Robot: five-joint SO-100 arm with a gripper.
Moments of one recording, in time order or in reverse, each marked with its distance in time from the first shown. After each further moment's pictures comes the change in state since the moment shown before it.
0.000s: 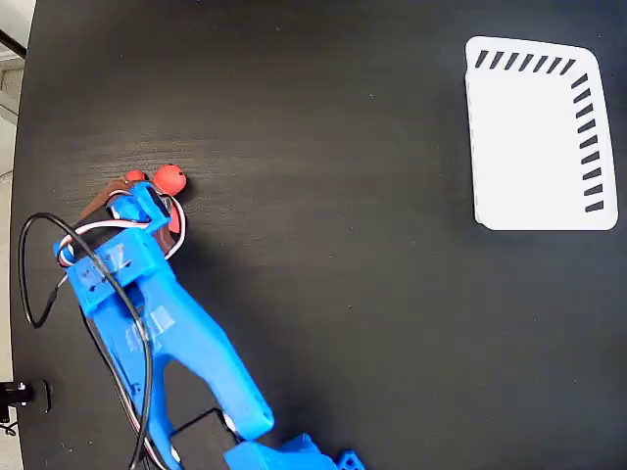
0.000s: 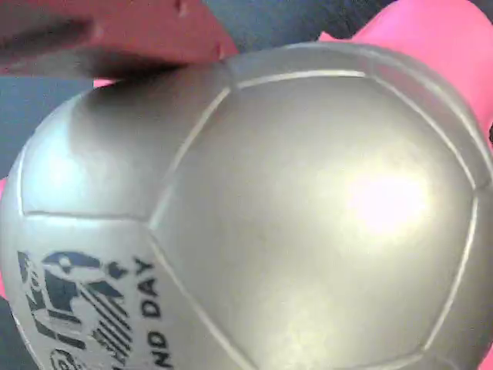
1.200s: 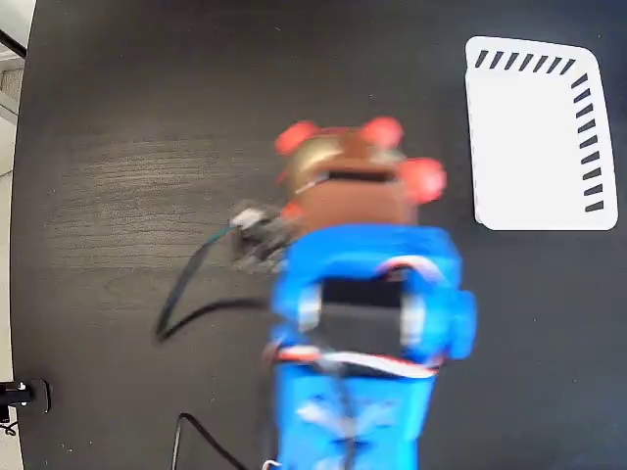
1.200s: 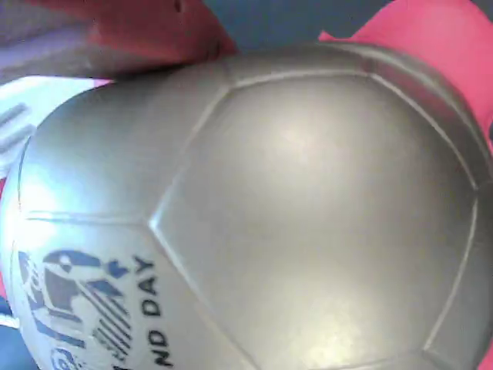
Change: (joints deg) arm 40.7 31.6 -15.4 32.6 8.0
